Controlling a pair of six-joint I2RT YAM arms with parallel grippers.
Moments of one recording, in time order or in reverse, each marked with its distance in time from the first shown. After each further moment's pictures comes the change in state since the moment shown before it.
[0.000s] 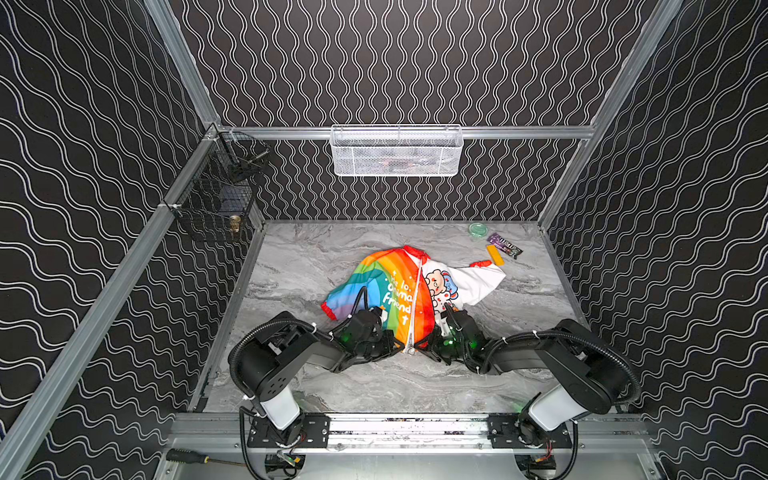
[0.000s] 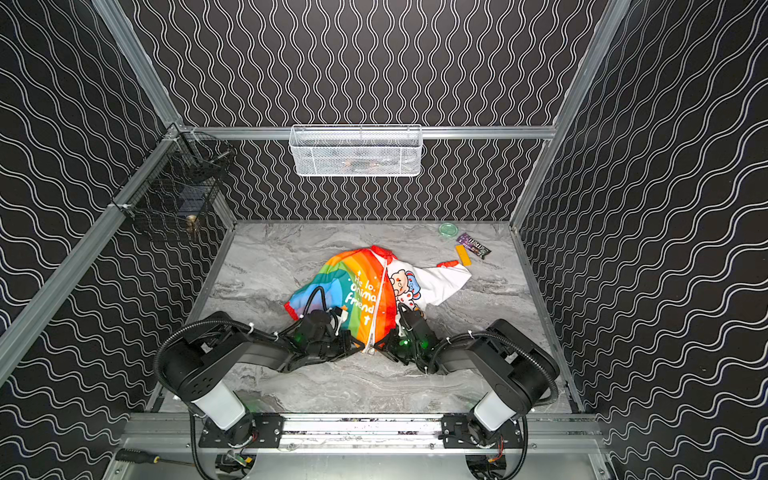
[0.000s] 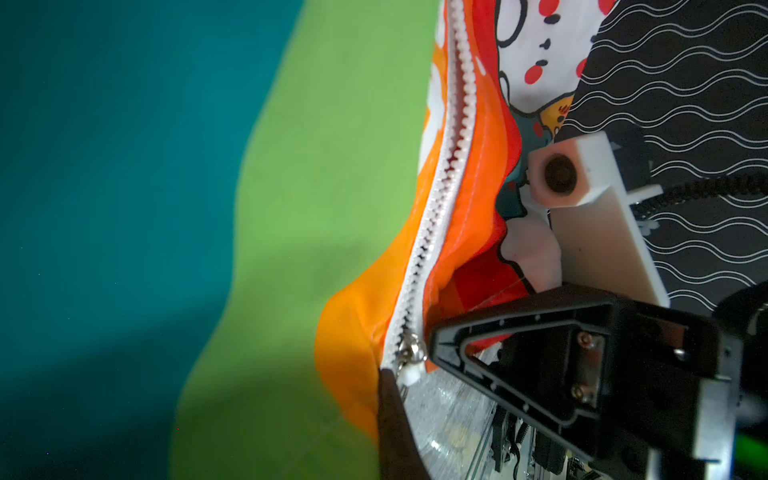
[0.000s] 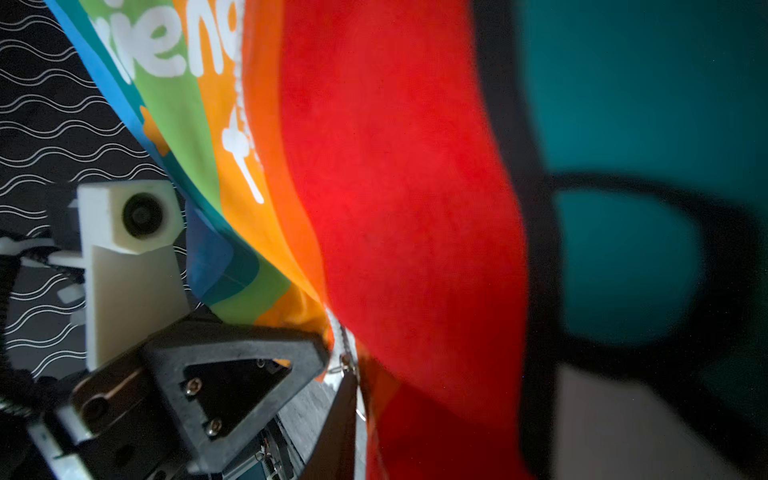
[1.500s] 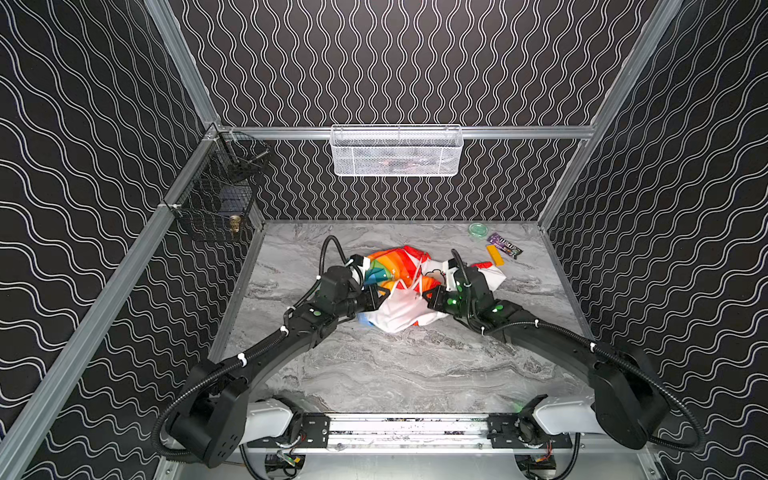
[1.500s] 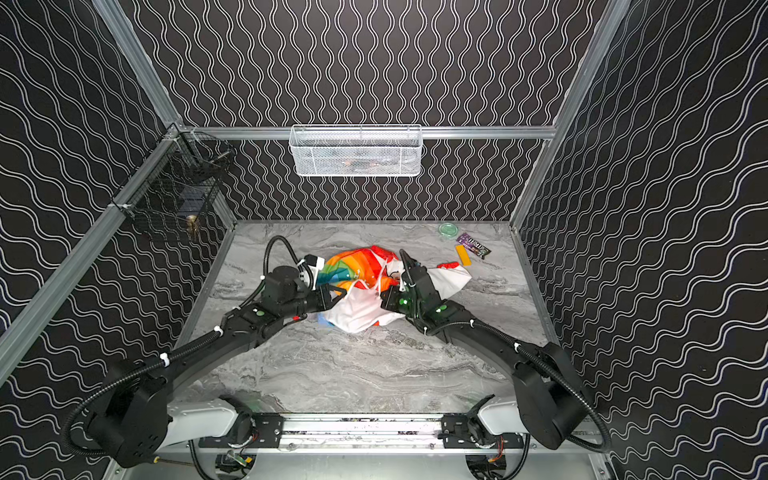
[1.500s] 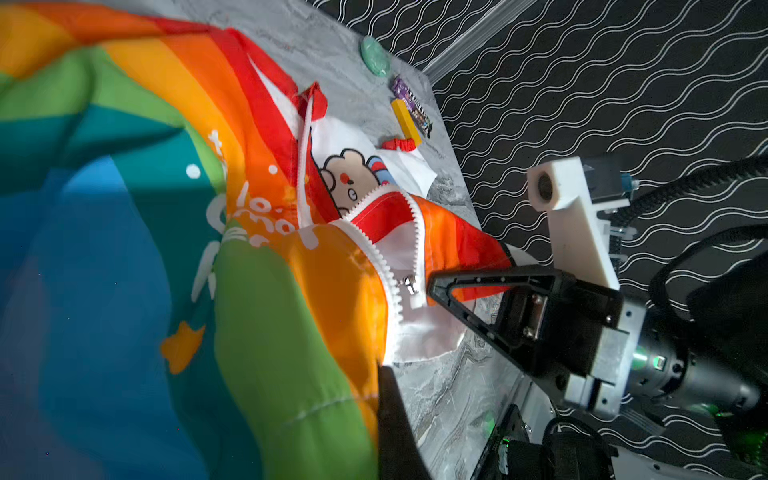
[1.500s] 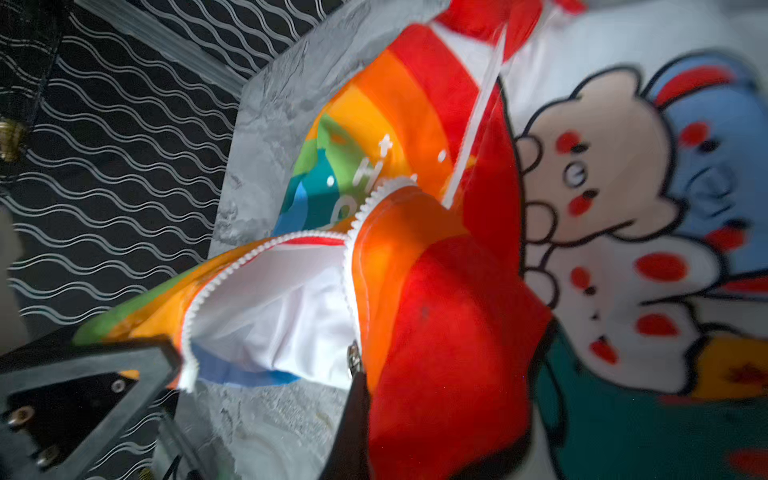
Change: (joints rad) left arm 0.217 -0.414 0.327 -0.513 -0.044 0.350; right arm -0.100 -0.225 0.445 -0.533 0.280 -0.433
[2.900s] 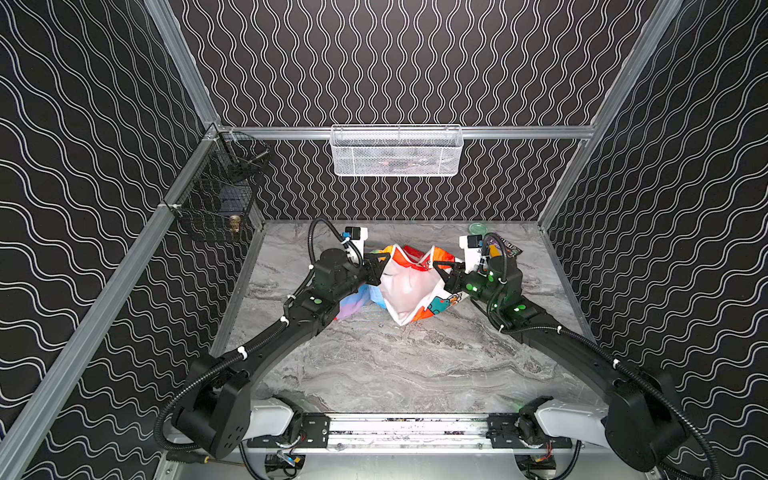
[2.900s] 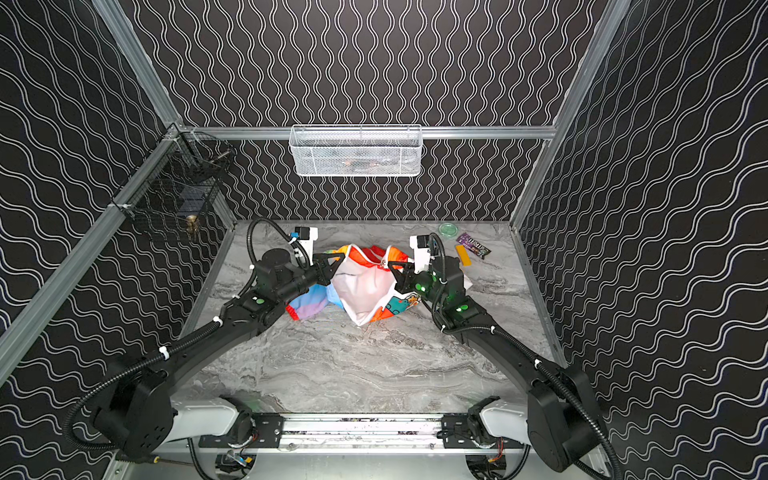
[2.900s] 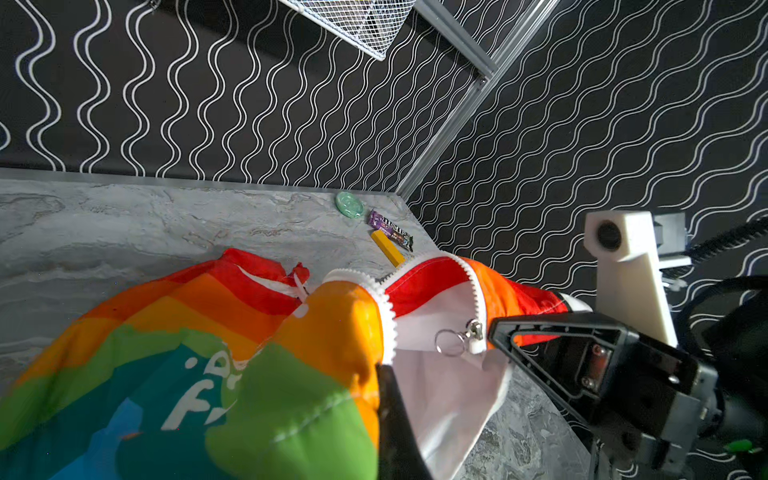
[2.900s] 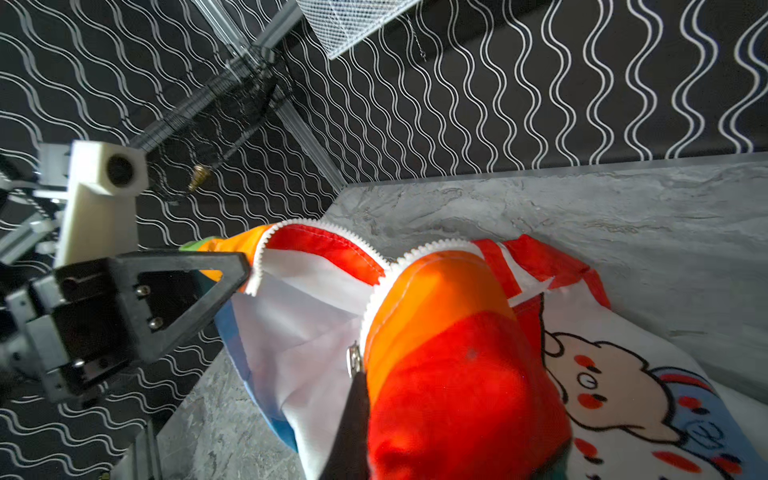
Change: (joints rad) left arm 0.019 0.047 0.084 0.276 -0.112 0.132; right arm -0.145 -0.121 -0.100 0.417 -0.237 -0.262
